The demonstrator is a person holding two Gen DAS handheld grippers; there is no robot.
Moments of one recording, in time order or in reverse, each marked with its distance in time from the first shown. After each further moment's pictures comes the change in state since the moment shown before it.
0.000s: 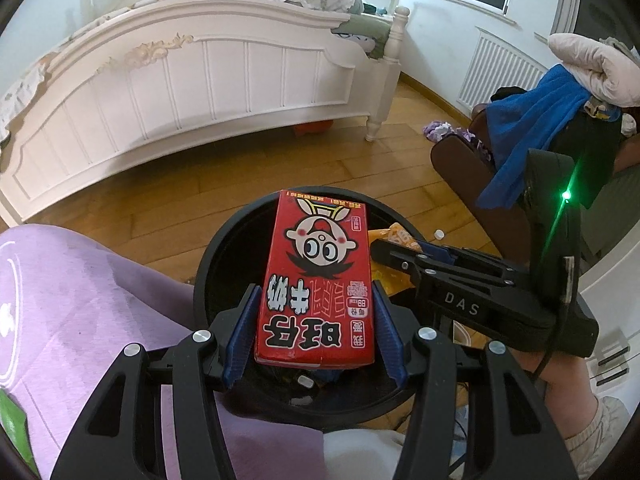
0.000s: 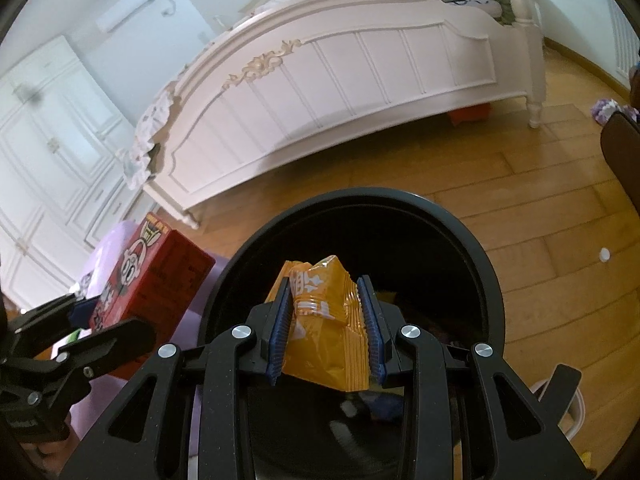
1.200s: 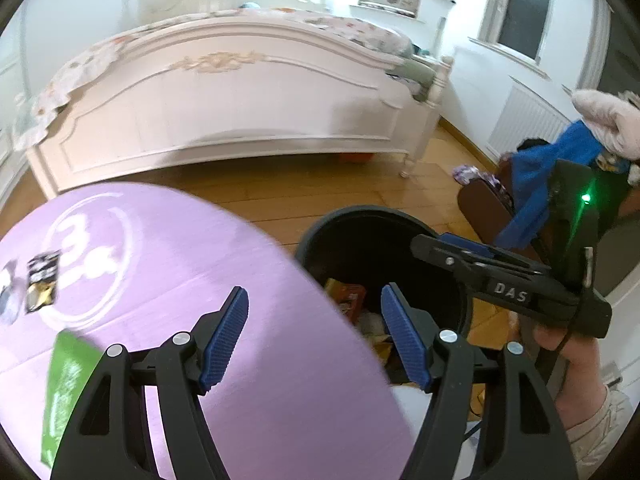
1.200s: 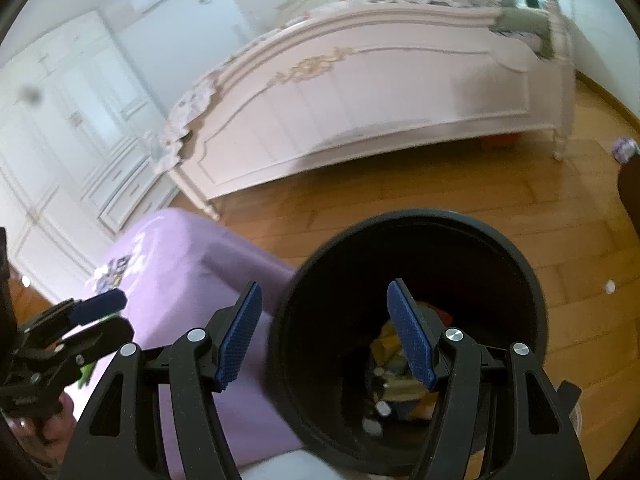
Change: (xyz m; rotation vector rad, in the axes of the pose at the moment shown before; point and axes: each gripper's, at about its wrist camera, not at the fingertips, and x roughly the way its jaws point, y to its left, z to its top) left arm -0.090 0.078 -0.043 -0.153 -0.112 0.076; right arm -0.025 0.099 0.005 -0.143 -0.011 0.049
